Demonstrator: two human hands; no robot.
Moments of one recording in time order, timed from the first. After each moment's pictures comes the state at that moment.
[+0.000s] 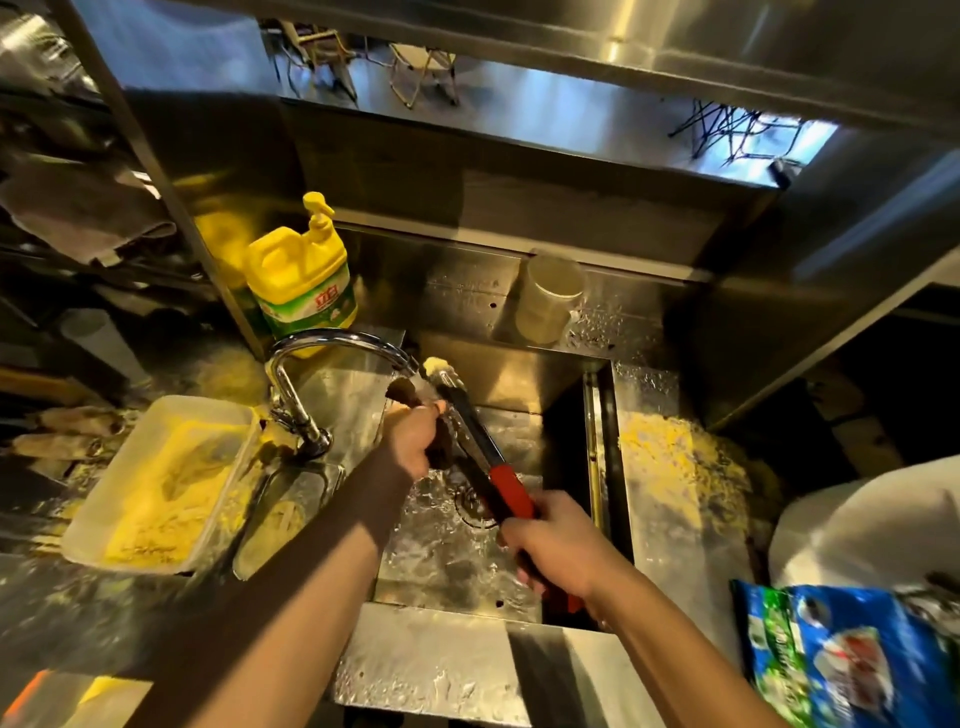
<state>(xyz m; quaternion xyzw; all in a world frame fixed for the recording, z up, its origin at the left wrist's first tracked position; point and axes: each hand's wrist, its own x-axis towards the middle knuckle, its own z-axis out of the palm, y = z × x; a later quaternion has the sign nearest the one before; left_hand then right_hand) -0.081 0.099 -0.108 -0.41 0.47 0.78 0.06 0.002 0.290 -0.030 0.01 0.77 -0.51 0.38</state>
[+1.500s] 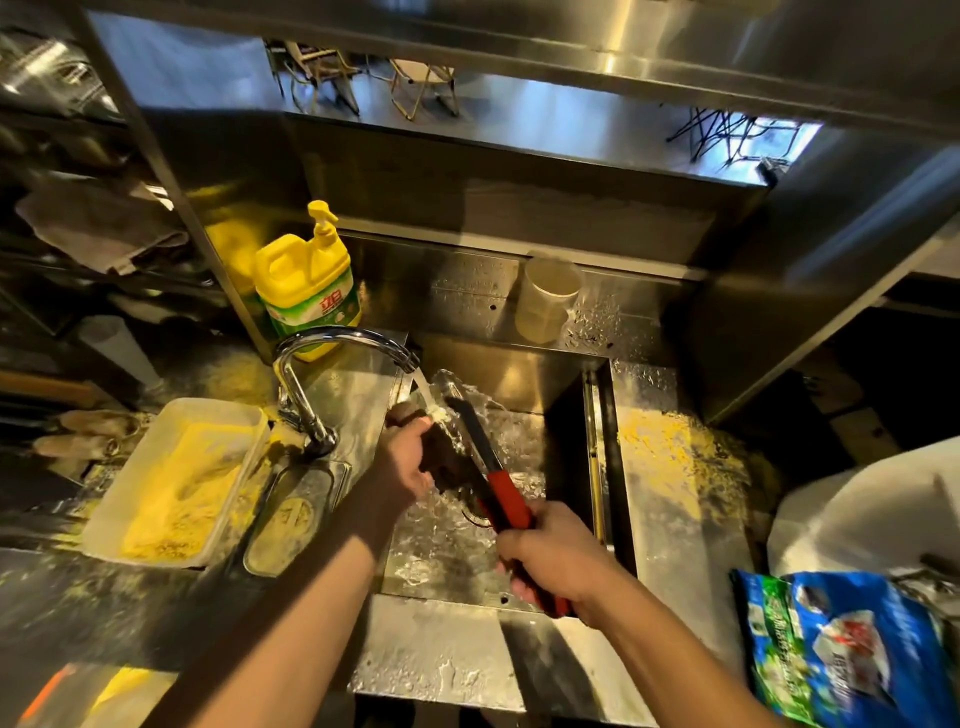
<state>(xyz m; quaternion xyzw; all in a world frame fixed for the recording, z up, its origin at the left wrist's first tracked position) -0.042 0.098 -0.104 -0.42 0.40 0.82 0.03 0.020 0.297 -0.036 0.06 0.74 -0.53 0.40</state>
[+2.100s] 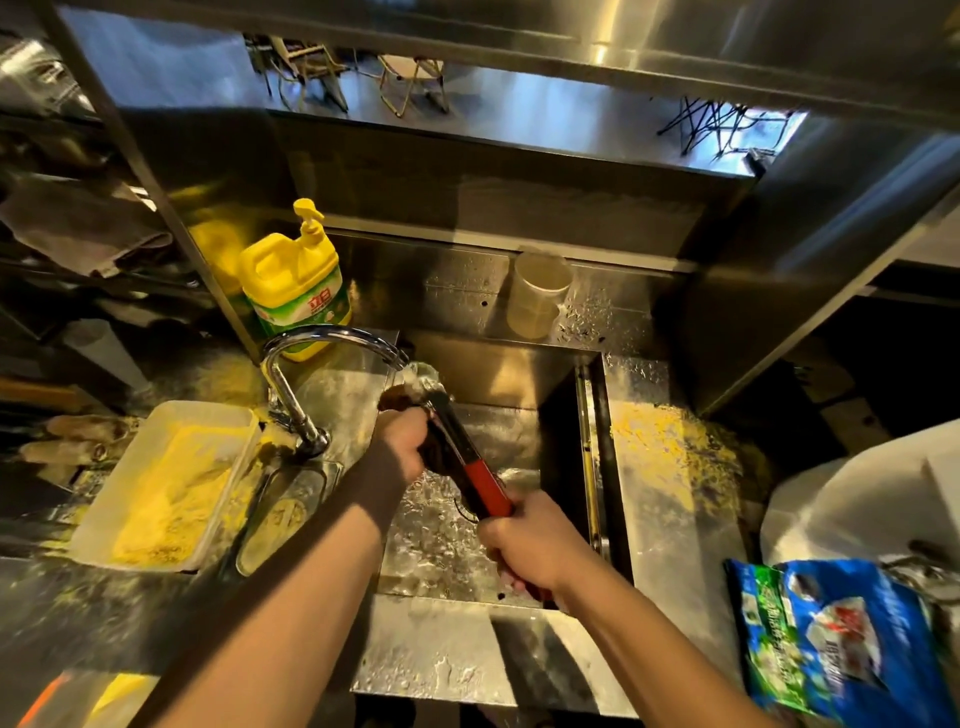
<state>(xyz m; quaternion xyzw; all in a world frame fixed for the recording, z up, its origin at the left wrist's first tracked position) -0.066 0.109 -0.096 -0.39 0.47 0.78 0.11 0.018 0.282 -0.036 0.04 0.77 -0.51 0.37</state>
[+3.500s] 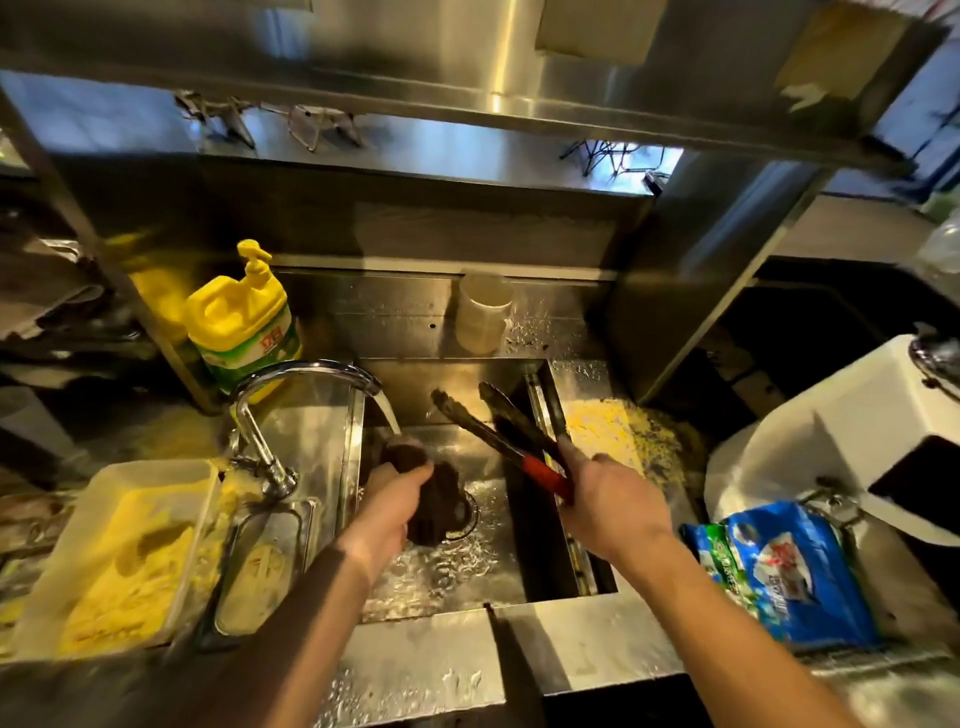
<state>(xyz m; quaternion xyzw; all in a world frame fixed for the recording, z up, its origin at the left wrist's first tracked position) -0.008 0.110 -0.095 -0.32 0.56 0.75 0.12 0.015 0.337 0.002 -0.02 1.00 -0.03 0.07</state>
